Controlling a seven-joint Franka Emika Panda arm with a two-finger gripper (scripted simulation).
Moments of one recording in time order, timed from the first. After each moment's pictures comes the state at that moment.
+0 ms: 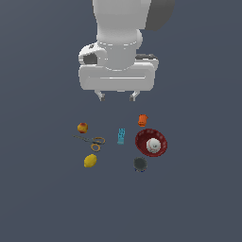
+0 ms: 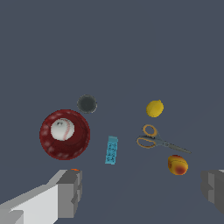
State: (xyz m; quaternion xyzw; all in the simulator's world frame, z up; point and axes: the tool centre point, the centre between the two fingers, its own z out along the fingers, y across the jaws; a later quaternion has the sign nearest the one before) arm 0.005 -0.011 0.347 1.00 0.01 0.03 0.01
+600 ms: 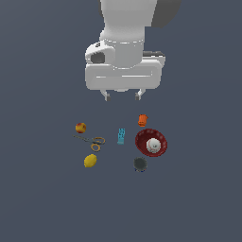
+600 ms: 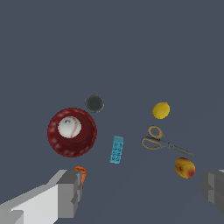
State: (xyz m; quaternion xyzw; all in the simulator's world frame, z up) arm 0.005 0.006 0.352 1.00 0.03 0.03 0.00
